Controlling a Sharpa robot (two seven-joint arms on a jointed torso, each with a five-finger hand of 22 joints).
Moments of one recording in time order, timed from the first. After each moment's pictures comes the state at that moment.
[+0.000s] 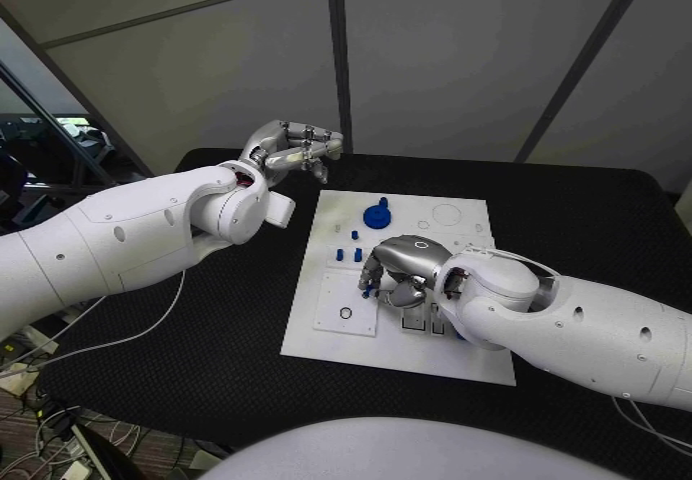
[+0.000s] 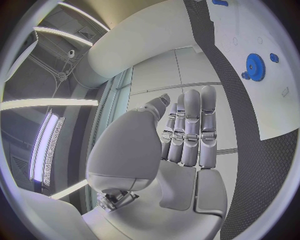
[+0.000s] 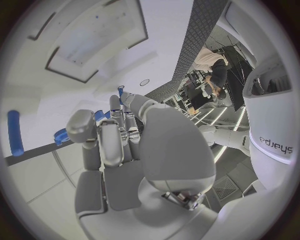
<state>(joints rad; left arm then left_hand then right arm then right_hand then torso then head) 1.12 -0.82 0.12 1.38 -0.25 -0.28 0.29 1.41 -0.12 0.34 0.10 0.16 1.03 0.17 0.12 0.07 1.13 0.09 0.33 0.23 1.21 0.01 0.92 0.47 0.19 1.16 0.11 0.55 0.98 1.05 -0.62 -0.02 1.61 -1.67 -0.17 -0.14 1.42 -0.11 0.51 -0.01 0.22 1.13 0.13 0.15 0.08 1.23 0.06 0.18 0.14 1.47 -0.02 1.32 1.23 0.12 1.27 0.09 1.26 1.06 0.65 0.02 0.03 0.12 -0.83</state>
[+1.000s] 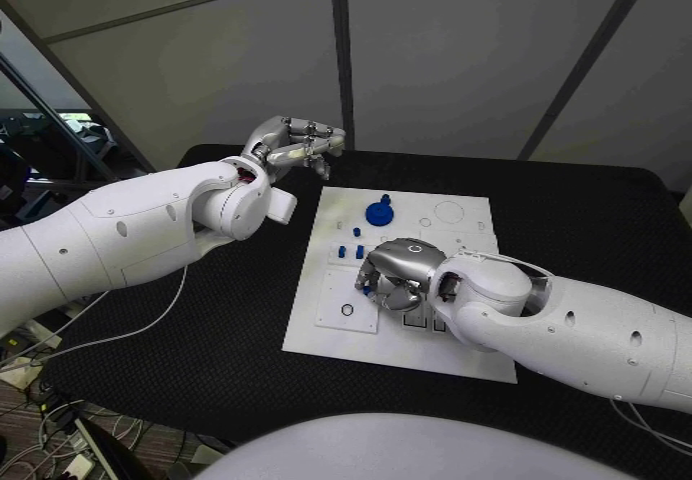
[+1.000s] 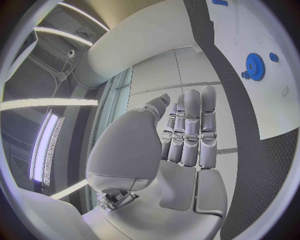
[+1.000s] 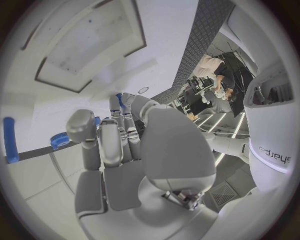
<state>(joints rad) 1.12 -0.82 0.12 1.38 -0.25 -0.28 0.29 1.41 -0.12 0.34 0.10 0.16 1.03 0.17 0.12 0.07 1.12 0.09 0.33 0.23 1.21 0.01 0.92 0.47 0.19 1.16 0.11 0.54 0.98 1.04 -0.60 -0.04 1.60 -1.73 -0.15 -0.15 1.37 -0.14 0.50 -0.01 0.25 1.04 0.17 0.09 0.07 1.14 0.10 0.12 0.12 1.47 0.01 1.33 1.23 0.12 1.26 0.10 1.27 1.04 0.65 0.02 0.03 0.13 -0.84</state>
